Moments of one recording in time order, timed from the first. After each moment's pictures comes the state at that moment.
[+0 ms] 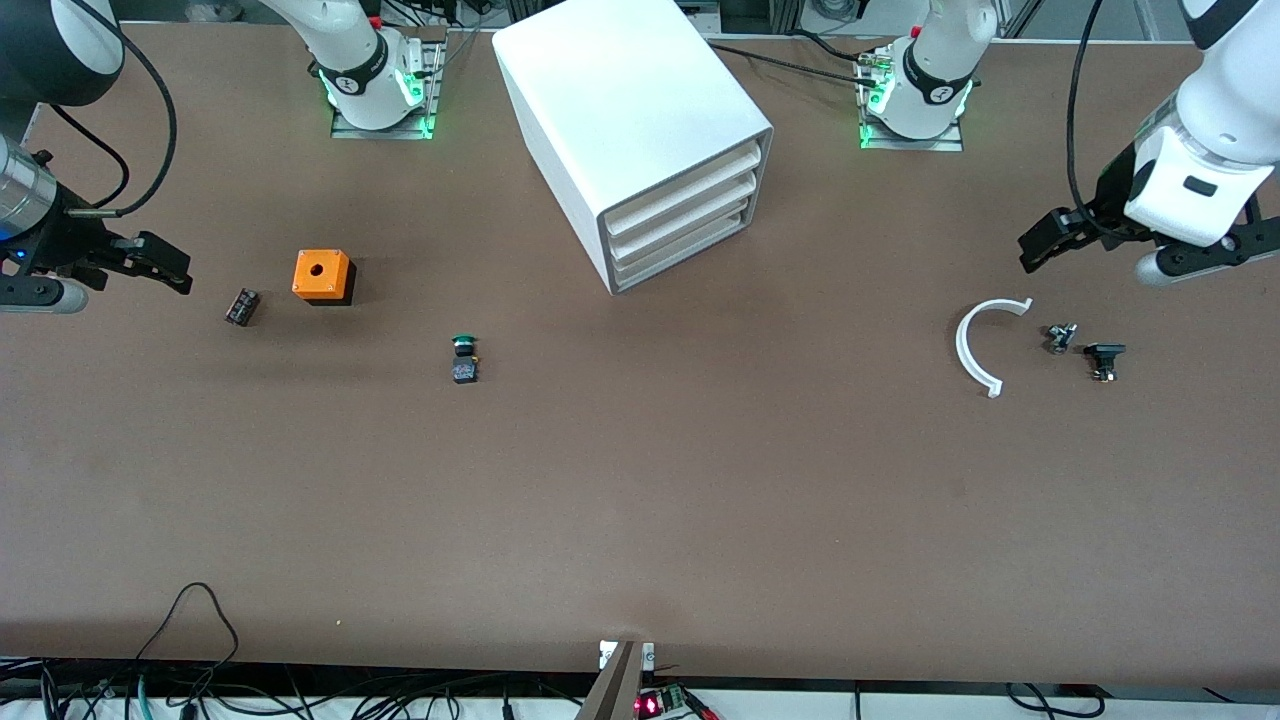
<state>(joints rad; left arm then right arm) 0.13 -0.05 -0.24 -1.71 0.02 1.64 -0.41 0.13 0.02 -0.15 -1.75 -0.07 1.78 0.00</state>
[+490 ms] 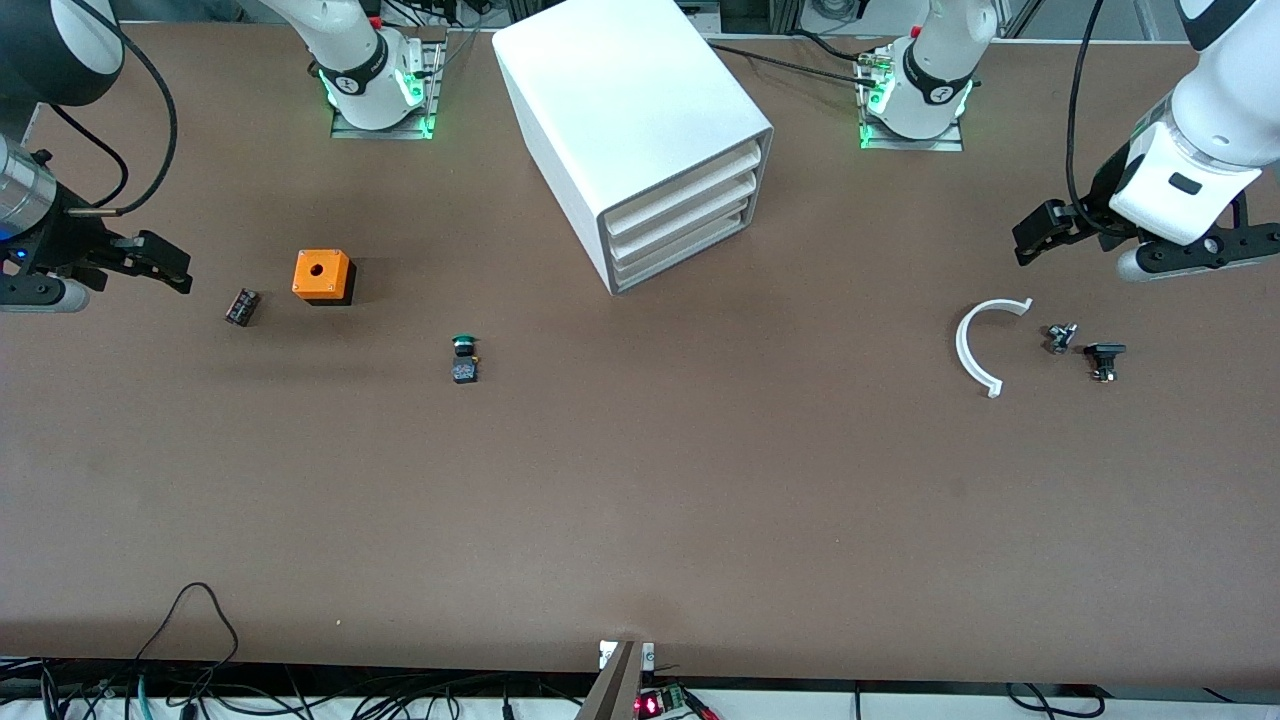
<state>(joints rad) 0.13 -0.04 -0.25 -1.71 0.02 1.64 -0.27 0.13 0.02 -0.15 -1.75 -0.07 1.78 -0.01</state>
